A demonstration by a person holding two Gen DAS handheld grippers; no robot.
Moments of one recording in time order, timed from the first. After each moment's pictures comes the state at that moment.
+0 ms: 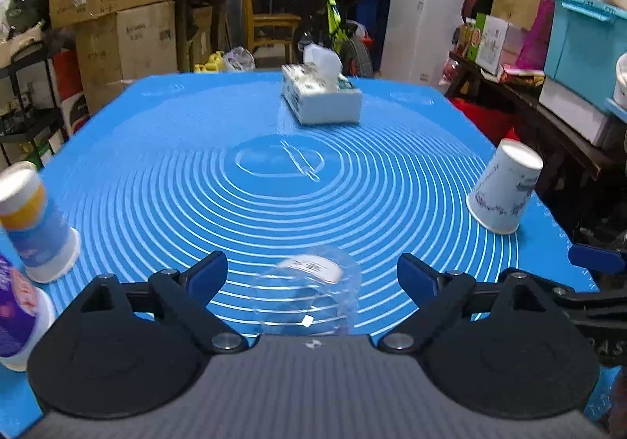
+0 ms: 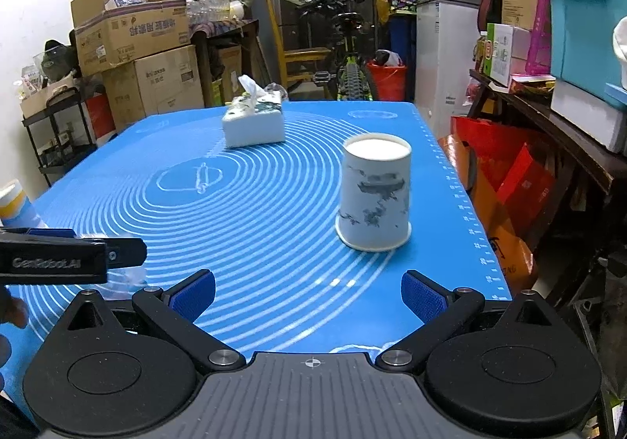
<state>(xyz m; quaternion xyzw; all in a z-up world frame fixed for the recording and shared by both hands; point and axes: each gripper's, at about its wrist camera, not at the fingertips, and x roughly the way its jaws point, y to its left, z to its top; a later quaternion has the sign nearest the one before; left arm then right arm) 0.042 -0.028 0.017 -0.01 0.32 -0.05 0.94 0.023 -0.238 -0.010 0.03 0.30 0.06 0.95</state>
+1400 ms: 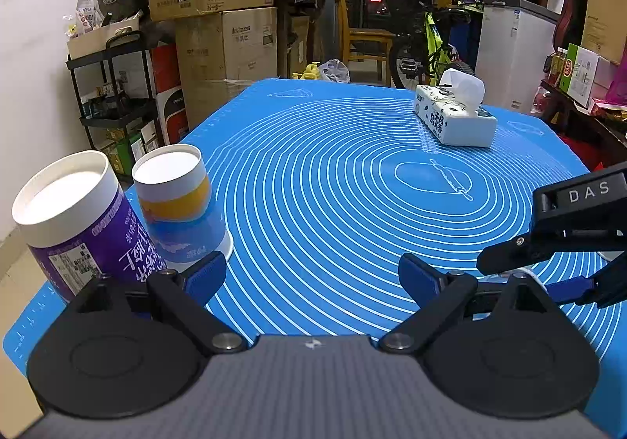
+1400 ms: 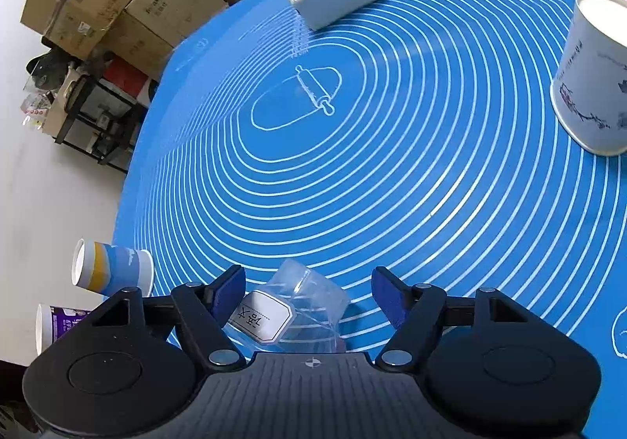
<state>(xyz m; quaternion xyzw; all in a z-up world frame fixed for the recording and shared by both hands) 0.037 0.060 0.013 -0.02 0.31 0.07 0.95 0.138 -0.146 -0.023 0.24 0.54 0.14 0.80</state>
